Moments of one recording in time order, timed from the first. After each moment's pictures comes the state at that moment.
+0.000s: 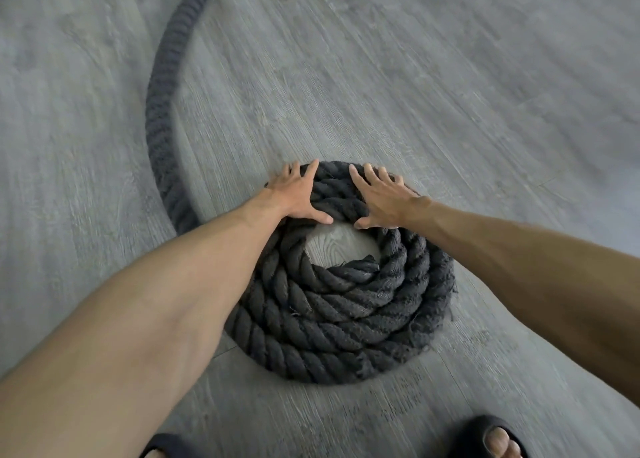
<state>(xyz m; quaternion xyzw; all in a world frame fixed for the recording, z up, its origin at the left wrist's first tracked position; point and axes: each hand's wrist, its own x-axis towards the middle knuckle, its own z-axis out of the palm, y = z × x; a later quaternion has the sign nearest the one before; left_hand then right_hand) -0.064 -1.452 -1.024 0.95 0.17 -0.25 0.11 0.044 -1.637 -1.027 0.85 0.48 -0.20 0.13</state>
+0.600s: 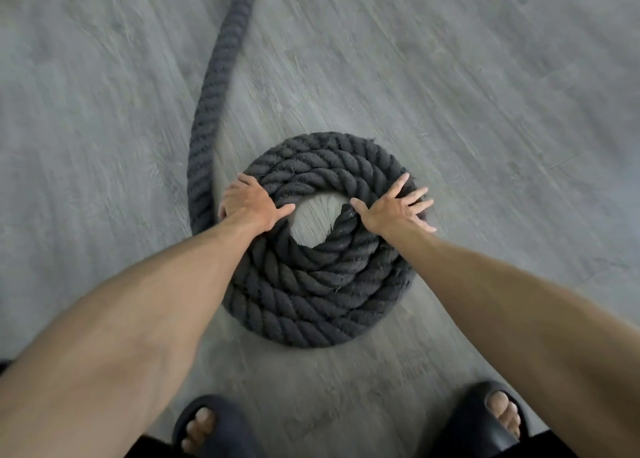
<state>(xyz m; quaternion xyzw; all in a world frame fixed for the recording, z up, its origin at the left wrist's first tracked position) -0.143 -1.403 -1.027 0.87 0.39 -0.31 0.02 -0.033 -1.618 -1.012 0.93 0.00 -0.35 -0.06</state>
